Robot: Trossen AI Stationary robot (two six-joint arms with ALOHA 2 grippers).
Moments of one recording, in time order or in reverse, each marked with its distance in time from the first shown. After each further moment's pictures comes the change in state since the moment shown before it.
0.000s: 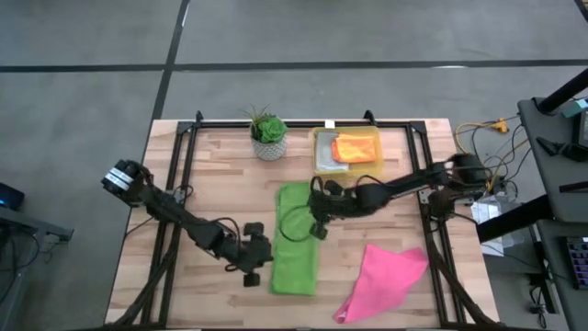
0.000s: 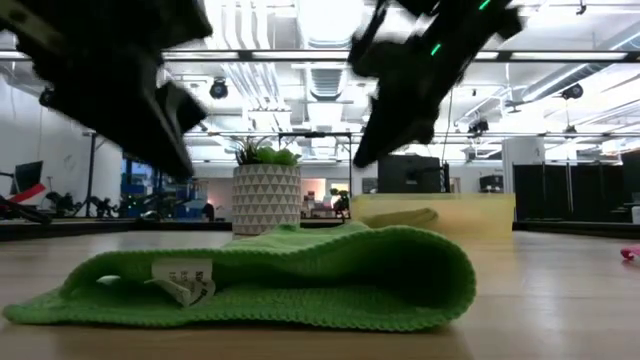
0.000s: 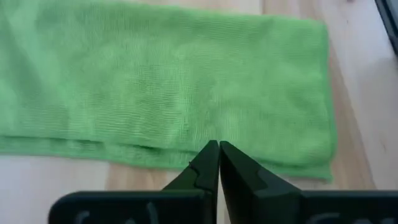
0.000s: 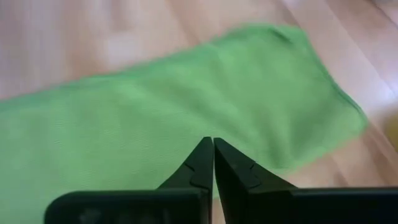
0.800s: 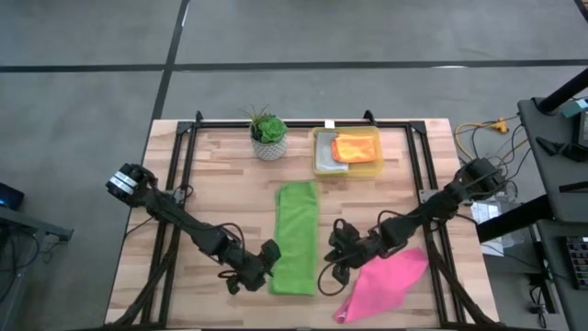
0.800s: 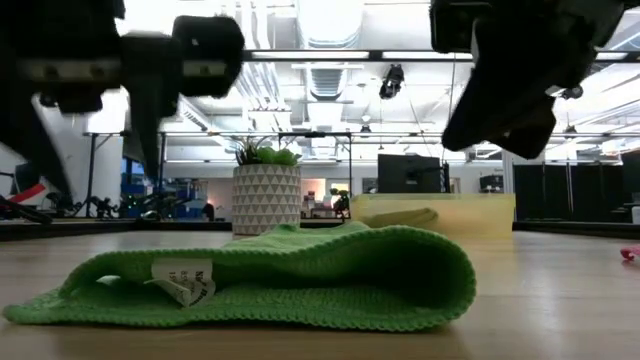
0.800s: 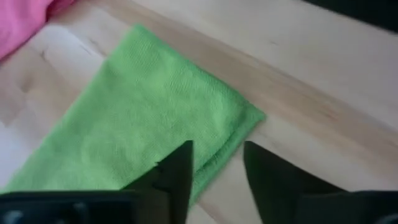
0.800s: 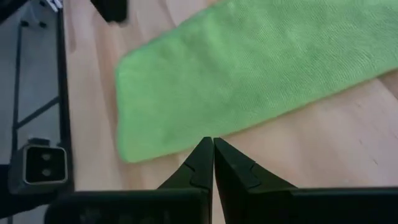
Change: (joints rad) left arm -0.014 0.063 0.080 -0.019 0.264 0.924; right arm 0.372 -0.085 -0.189 0.216 -0.010 0.468
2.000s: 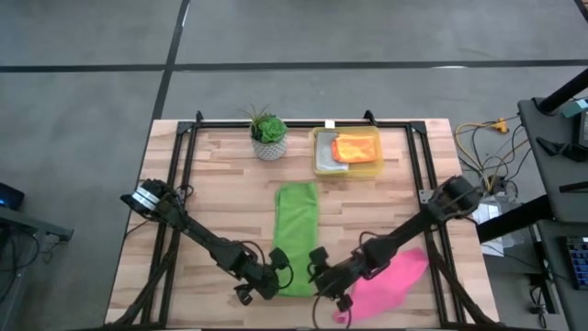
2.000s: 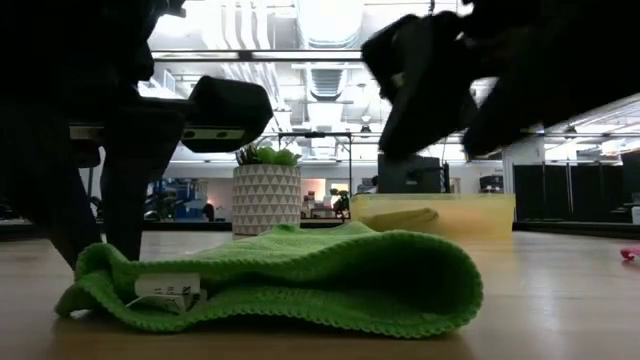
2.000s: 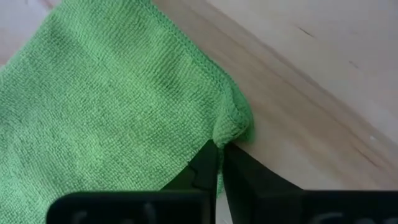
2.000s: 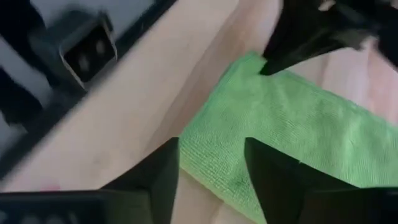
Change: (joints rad) left arm -0.010 0.273 0.181 -0.094 -0.032 -0.175; right arm 0.059 0.260 0.214 0.123 -0.136 -0.907
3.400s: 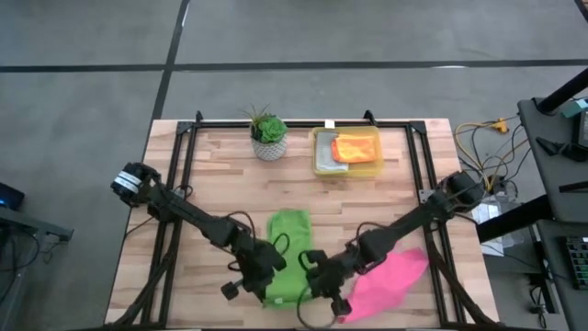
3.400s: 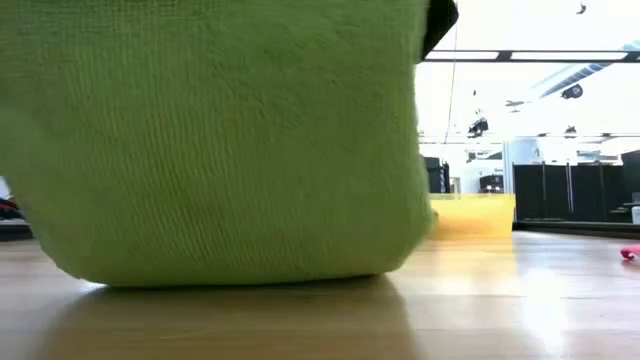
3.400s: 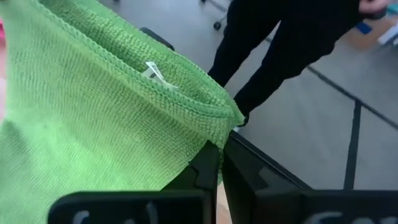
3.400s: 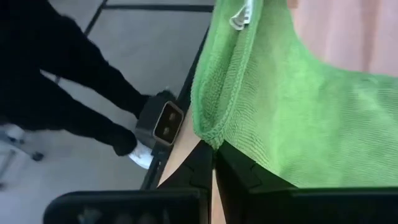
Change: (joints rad) left arm 0.100 -0.251 -0.069 0.110 0.643 -0.120; right arm -0.039 -0.041 0.231 -0.276 -0.265 0.324
